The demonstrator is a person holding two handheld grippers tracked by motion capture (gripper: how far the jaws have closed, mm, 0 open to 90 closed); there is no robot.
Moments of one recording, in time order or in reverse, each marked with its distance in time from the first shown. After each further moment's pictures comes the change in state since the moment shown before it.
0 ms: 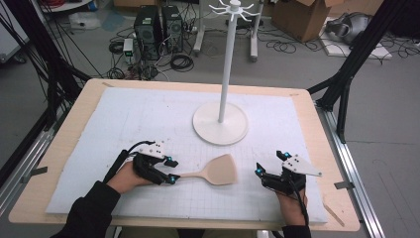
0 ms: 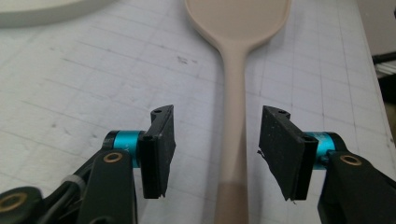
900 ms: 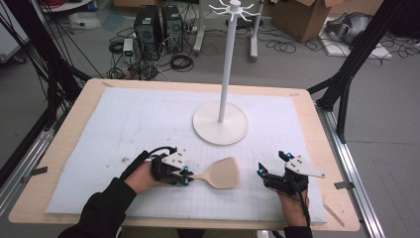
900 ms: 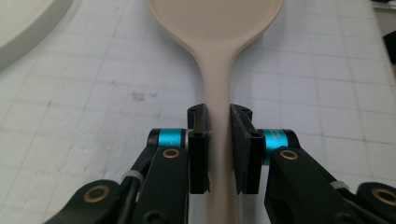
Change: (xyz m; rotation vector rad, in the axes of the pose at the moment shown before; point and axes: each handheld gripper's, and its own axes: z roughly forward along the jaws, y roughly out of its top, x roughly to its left) left arm -0.022 0.027 0.039 0.142 -0.052 0.230; right arm -0.004 -0.002 -0.005 -0.012 -0.006 0.013
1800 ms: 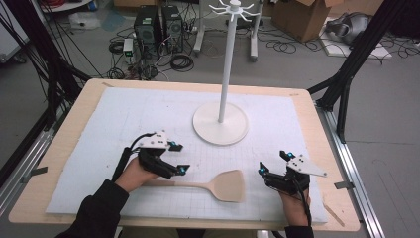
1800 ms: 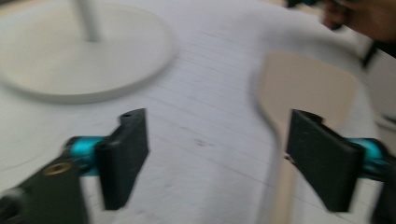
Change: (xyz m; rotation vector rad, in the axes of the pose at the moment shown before) left arm 0.010 -0.013 -0.049 -0.347 0.253 -0.321; right arm -0.003 0.002 -0.001 0.000 0.002 0.016
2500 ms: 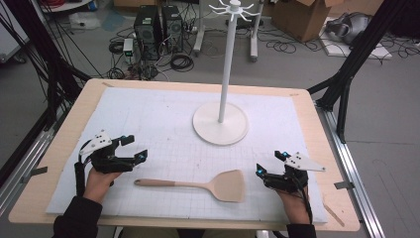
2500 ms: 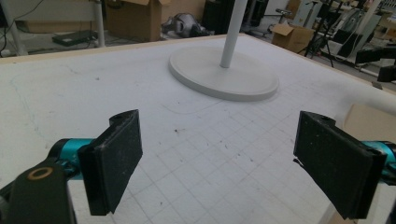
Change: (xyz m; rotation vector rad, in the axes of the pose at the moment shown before) left arm 0.030 -0.056 -0.087 -0.239 0.273 -0.159; right arm -0.003 0.003 0.005 0.026 0.118 -0.007
